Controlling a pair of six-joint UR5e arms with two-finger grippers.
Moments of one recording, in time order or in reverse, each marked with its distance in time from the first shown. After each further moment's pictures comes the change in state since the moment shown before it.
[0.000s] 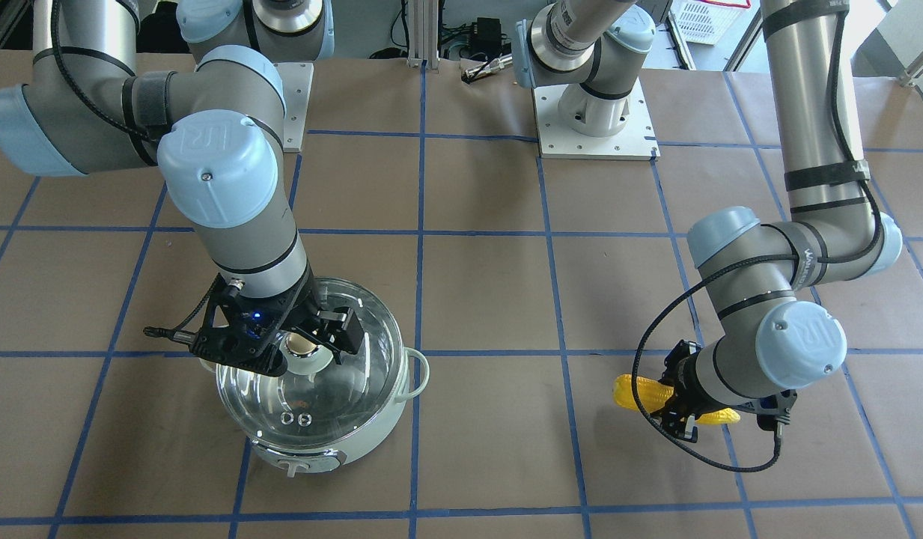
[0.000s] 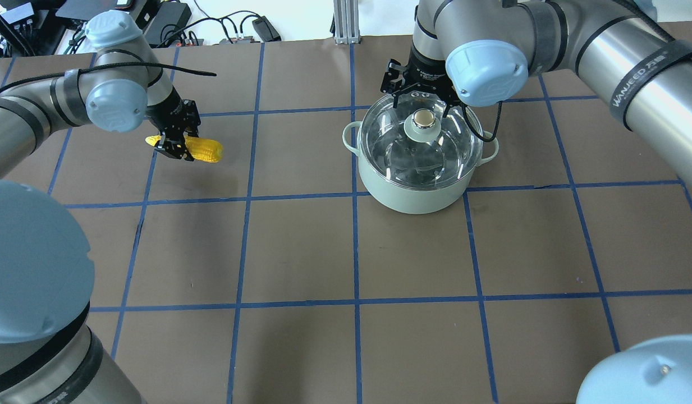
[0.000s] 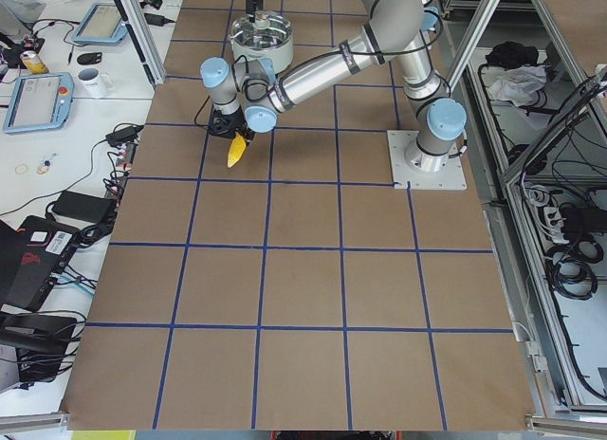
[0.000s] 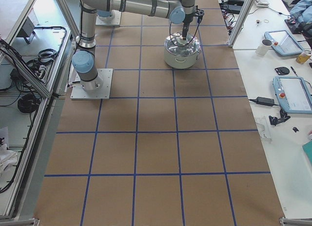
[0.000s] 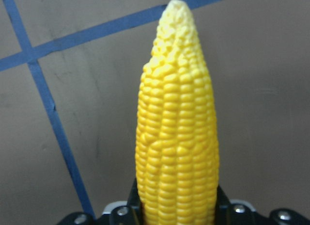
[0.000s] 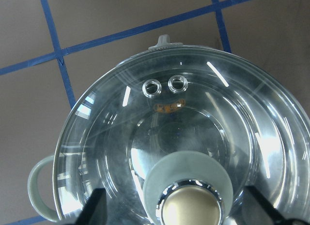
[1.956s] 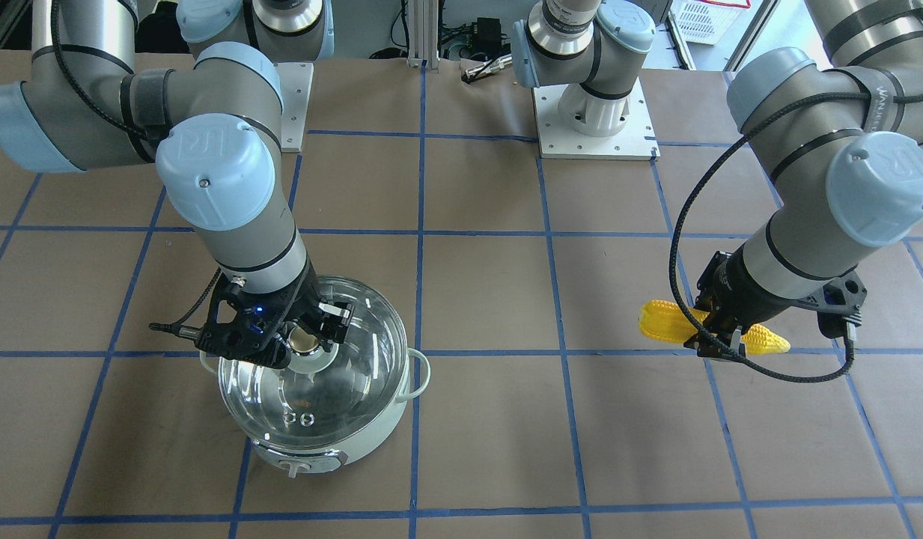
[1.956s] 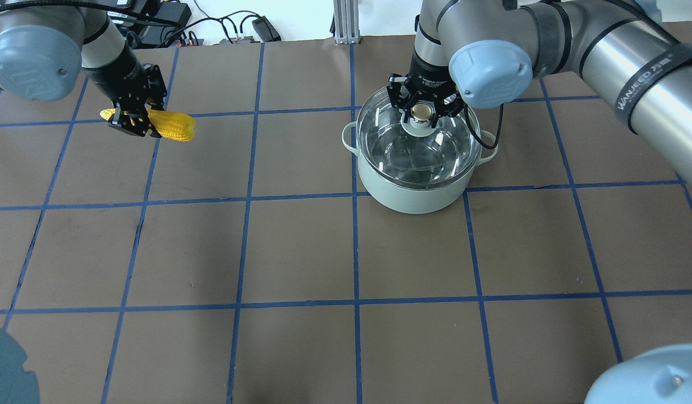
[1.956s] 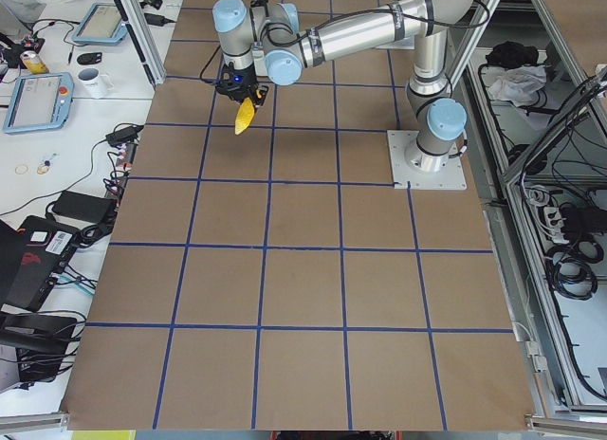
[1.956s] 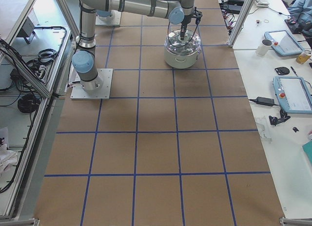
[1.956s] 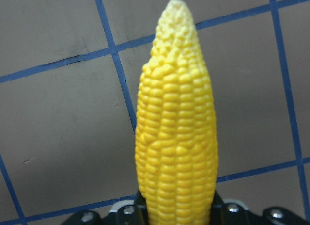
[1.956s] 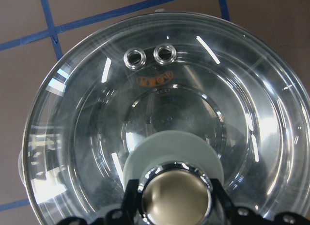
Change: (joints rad) left arm -0.002 0.263 0.013 -0.214 0.006 -0.019; right arm -0.005 -0.014 0.013 0.048 0.022 -0.023
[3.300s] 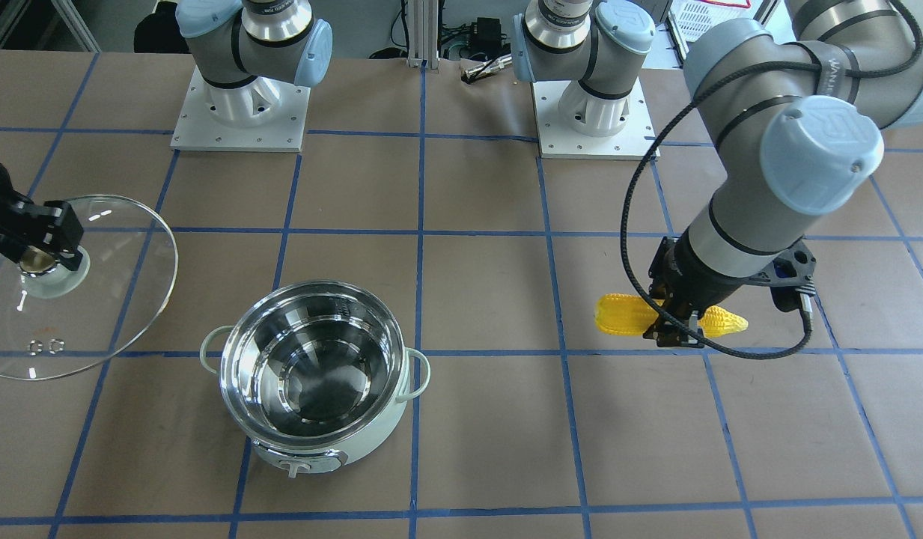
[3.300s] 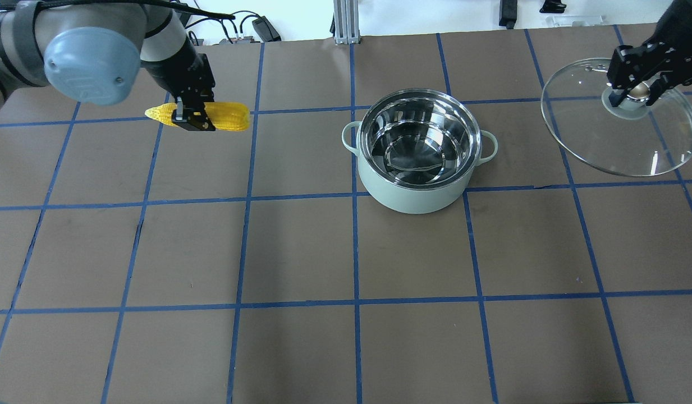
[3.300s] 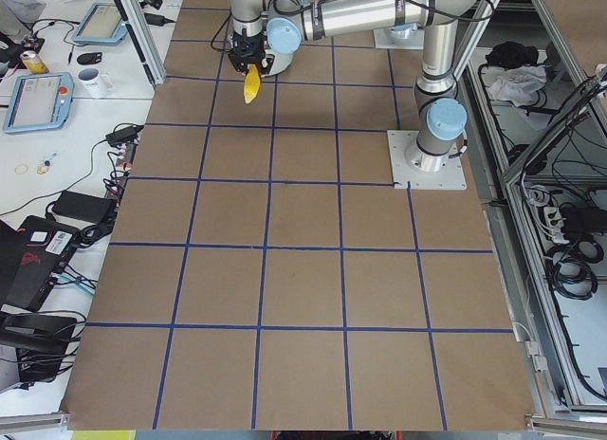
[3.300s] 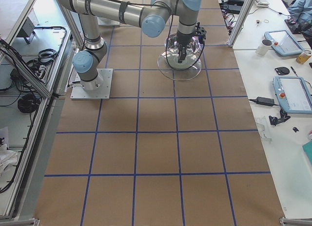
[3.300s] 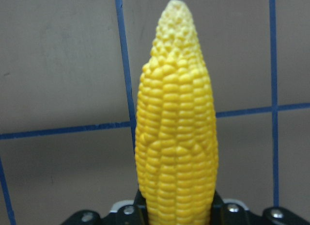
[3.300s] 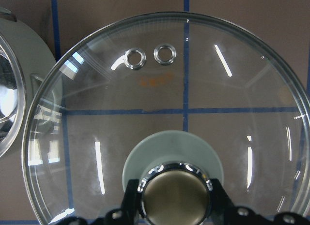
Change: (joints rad) left arm -0.175 0.033 0.003 0.023 -0.010 -0.319; right arm -0.512 -0.225 -0.005 0.299 -0.042 -0.752
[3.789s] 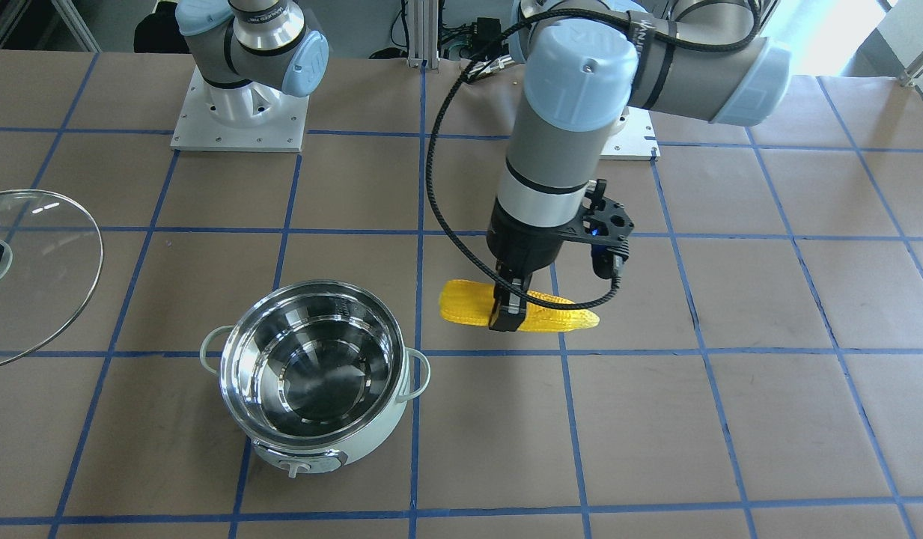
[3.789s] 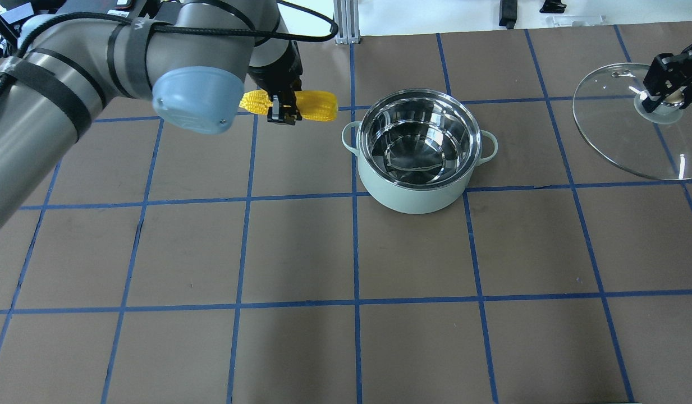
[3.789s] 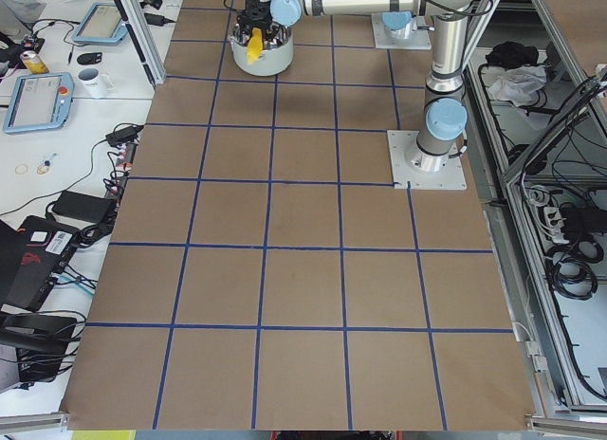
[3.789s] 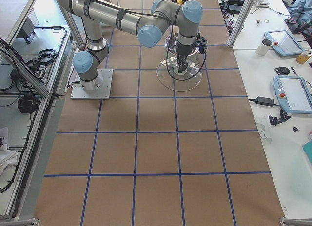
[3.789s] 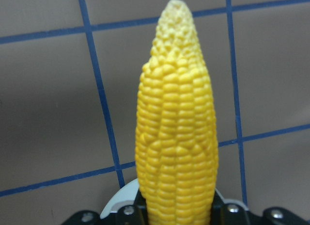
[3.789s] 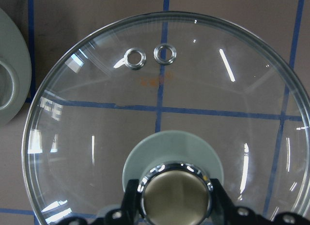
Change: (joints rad) left arm -0.238 -0.014 0.005 0.189 -0.019 -0.176; right arm -0.093 0.019 0.001 -0.013 -0.002 -0.176
